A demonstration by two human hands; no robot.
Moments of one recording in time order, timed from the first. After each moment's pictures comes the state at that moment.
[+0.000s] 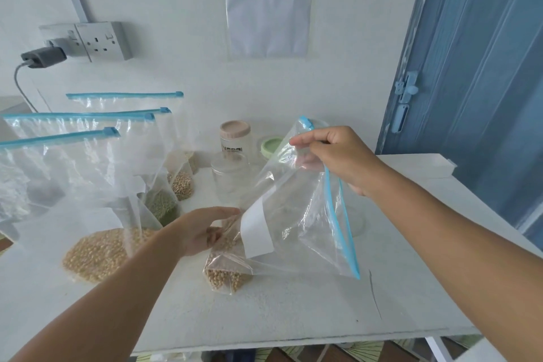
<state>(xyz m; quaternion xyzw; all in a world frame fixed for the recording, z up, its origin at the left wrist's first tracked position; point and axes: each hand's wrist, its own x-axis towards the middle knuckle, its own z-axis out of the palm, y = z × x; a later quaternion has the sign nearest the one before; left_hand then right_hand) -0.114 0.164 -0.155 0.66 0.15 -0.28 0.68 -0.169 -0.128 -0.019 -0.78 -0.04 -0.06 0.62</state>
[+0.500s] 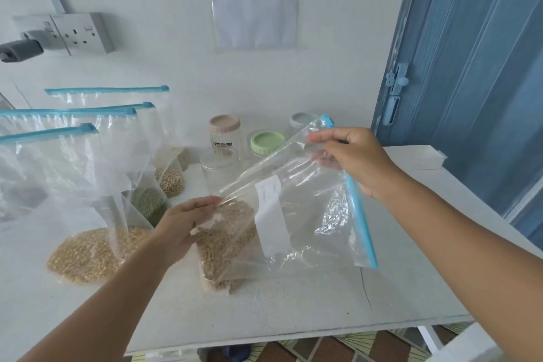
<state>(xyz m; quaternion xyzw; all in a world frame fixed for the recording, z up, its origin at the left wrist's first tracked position) -0.132 0.168 -0.161 0.66 0.08 -0.12 0.74 -0.175 -0.165 -0.040 -0.76 0.00 -0.12 0.63</state>
